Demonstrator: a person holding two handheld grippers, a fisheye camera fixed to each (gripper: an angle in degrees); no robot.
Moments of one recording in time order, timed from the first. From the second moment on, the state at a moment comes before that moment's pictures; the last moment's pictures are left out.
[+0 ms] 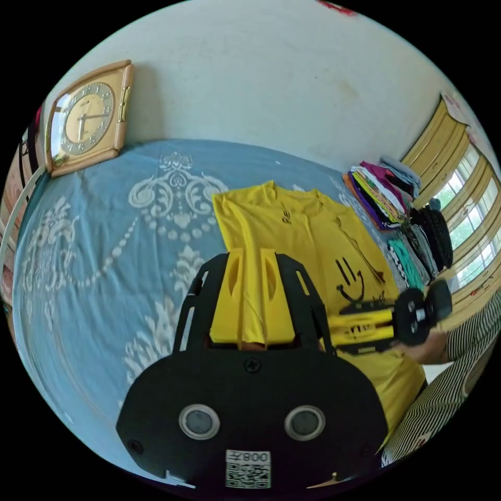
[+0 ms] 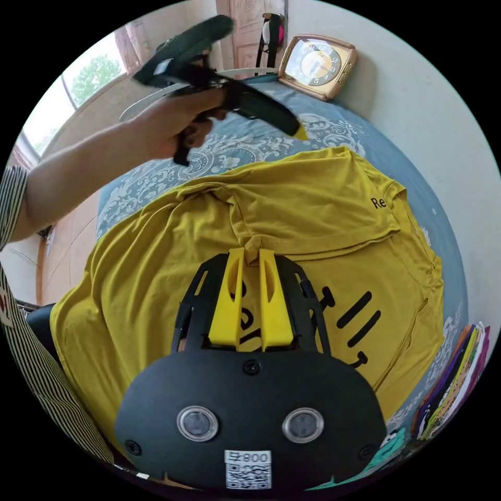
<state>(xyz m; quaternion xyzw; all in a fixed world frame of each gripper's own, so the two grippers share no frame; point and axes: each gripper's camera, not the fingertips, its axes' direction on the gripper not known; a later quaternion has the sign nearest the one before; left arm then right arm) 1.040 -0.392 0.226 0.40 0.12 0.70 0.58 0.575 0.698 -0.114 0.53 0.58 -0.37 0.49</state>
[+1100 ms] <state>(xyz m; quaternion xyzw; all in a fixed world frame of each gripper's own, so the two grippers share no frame) 1.024 -0.429 0.212 0.28 0.09 0.75 0.59 0.594 0.705 -0.129 0.57 0.50 -0.39 0.53</state>
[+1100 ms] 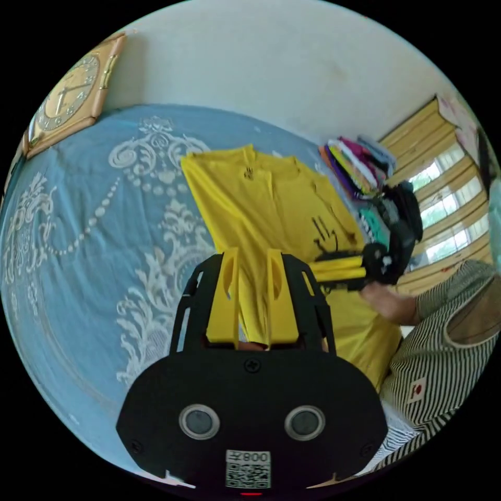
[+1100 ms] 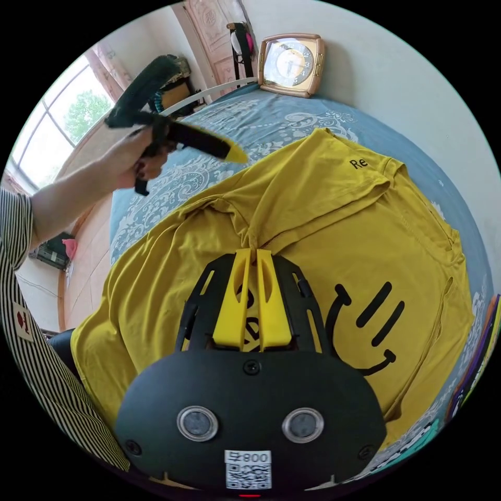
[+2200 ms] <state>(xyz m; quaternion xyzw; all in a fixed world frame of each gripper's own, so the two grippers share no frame) 0.925 -0.348 0.313 0.29 0.08 0.73 0.62 0.587 0.791 -0.295 0.58 0.33 -0.49 0.56</state>
